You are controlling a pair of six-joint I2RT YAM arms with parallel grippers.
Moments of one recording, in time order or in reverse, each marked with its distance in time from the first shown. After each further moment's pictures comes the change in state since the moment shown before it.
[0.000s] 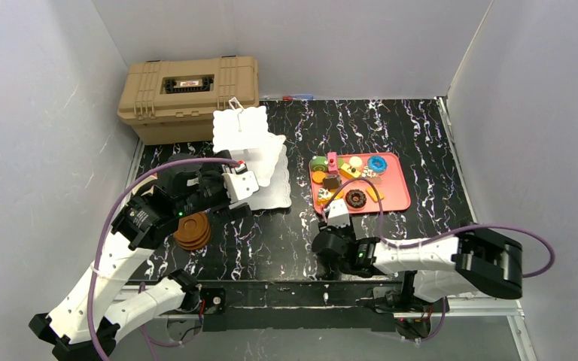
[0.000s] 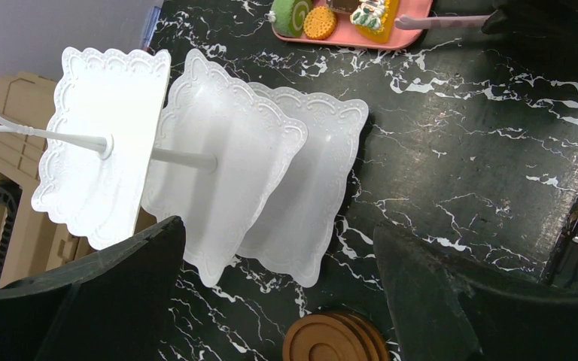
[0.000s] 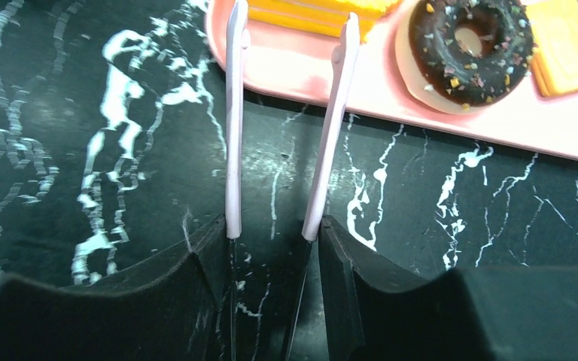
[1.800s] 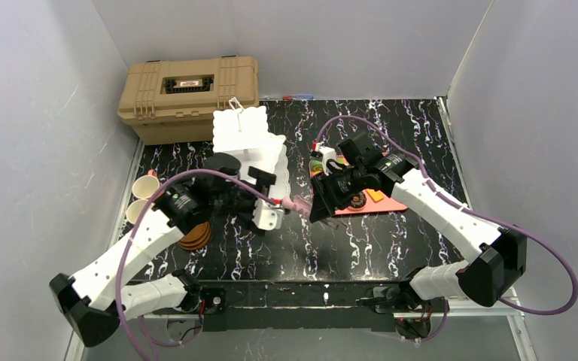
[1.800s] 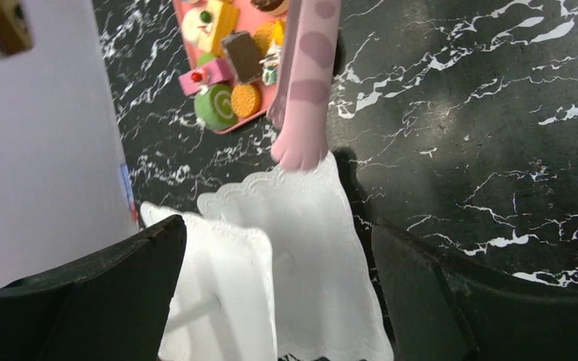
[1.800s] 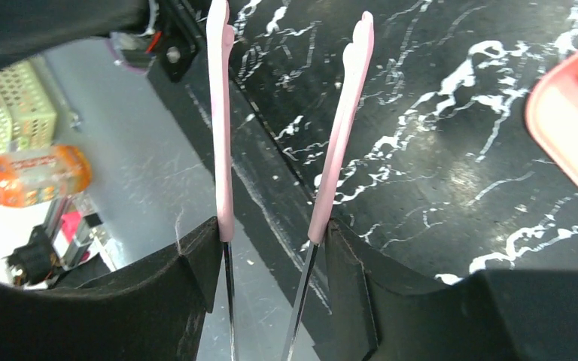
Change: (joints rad) left arm -0.085 0.133 -0.099 0.085 0.221 0.459; right arm -0.581 0.004 0.783 -0.776 -1.447 -0.518
